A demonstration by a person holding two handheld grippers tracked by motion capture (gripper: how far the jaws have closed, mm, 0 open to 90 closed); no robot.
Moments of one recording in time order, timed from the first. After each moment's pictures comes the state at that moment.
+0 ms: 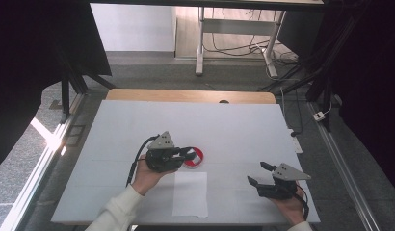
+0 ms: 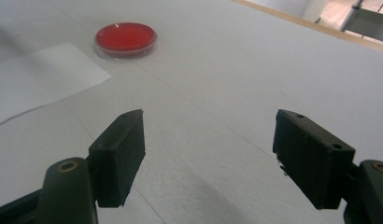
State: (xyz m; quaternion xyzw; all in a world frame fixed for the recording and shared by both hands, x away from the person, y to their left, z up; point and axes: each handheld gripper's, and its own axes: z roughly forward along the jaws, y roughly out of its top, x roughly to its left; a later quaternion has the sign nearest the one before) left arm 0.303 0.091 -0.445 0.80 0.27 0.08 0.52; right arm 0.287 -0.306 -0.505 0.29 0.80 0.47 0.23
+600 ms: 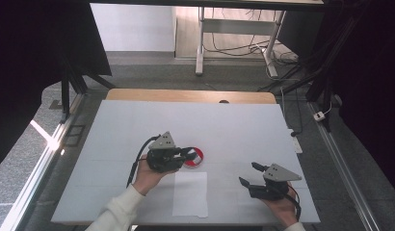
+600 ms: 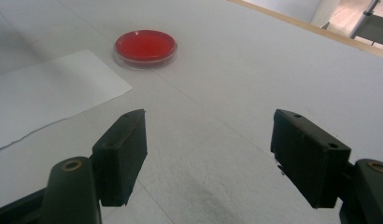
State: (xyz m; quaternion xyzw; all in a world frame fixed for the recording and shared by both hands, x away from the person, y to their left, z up) left arm 0.304 0.089 -0.447 0.81 0.27 0.08 0.52; right arm 0.282 -0.279 -0.502 0.27 0.81 0.46 0.23
